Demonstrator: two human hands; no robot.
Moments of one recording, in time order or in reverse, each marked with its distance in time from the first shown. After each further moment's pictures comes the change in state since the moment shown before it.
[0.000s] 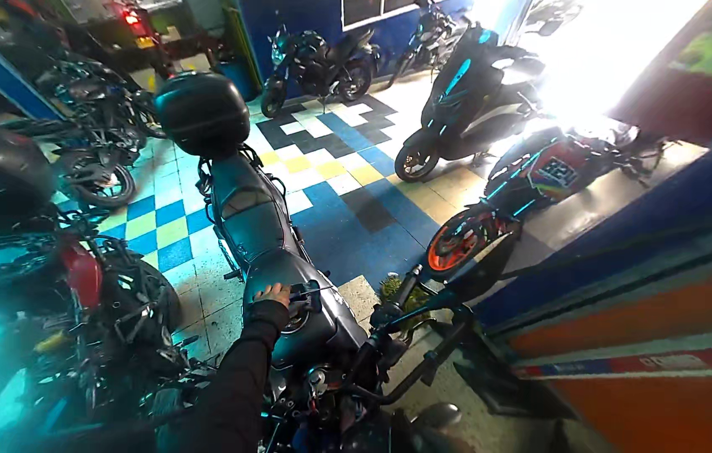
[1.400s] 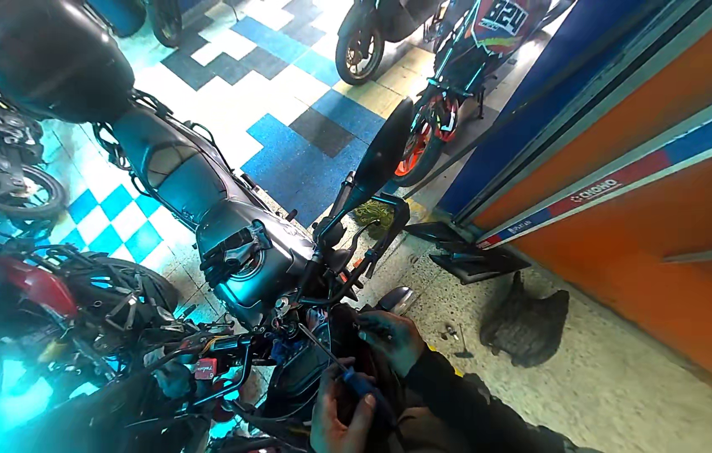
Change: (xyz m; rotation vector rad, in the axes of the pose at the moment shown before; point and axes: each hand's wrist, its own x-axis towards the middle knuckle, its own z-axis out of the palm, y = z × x) left_hand -0.371 0.149 0.104 -1.444 0.045 0.407; right_hand -0.002 0.059 0.047 0.423 0.346 -0.308
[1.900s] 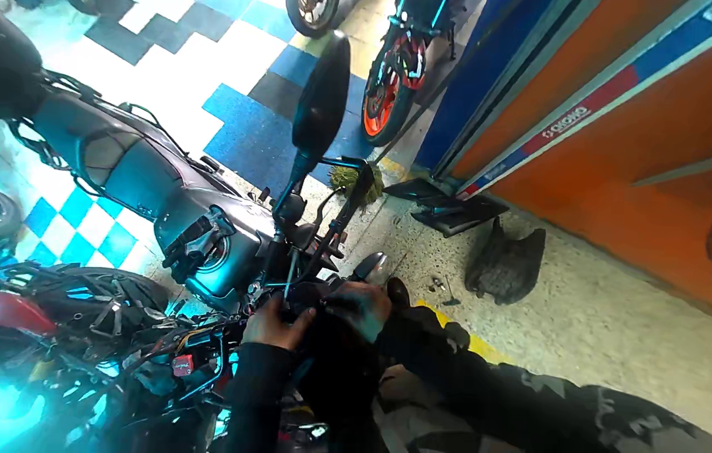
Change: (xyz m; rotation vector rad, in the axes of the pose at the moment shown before) left_hand 0.109 0.038 -0.038 1.015 -0.136 -0.372; right_hand 0.000 -0.003 0.000 -0.006 -0.010 -0.130
